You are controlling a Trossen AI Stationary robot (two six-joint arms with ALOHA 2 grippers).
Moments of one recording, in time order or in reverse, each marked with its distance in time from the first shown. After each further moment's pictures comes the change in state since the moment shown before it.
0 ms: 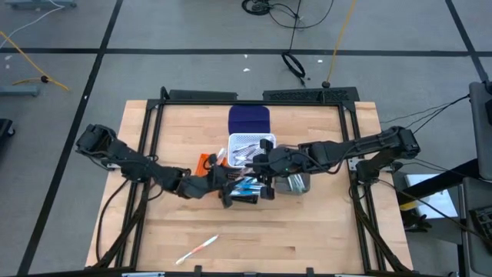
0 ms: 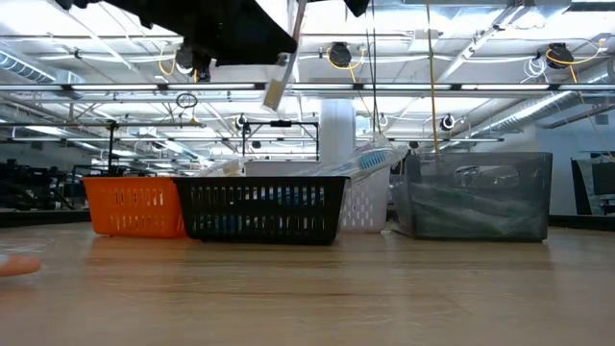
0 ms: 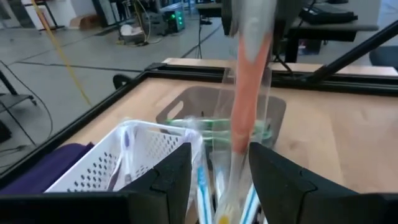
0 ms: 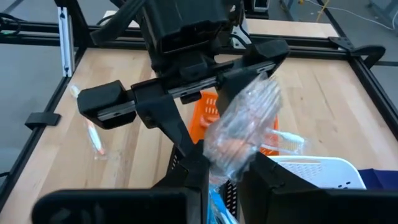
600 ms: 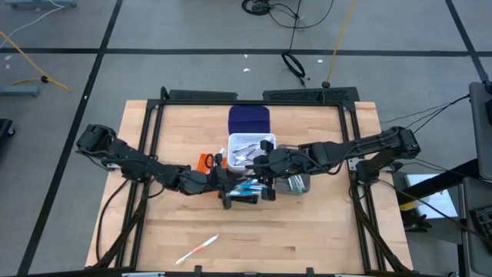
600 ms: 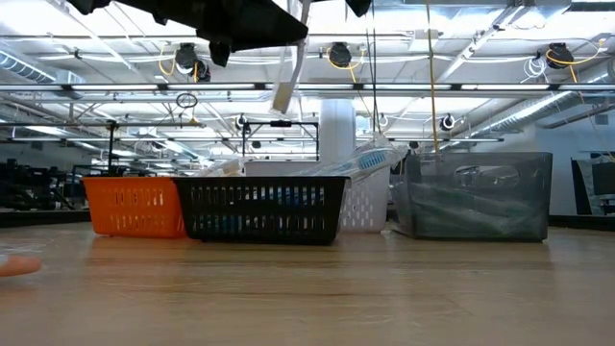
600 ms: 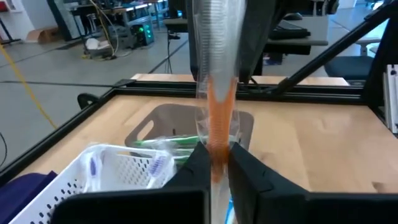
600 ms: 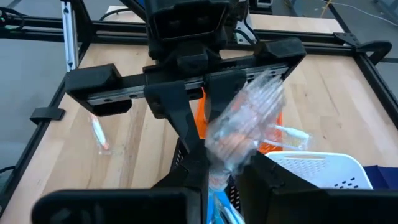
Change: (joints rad) left arm 0.033 0.000 0.000 0.096 0.175 0.075; right arm 0.000 0.000 -0.002 -0.017 0.000 0.001
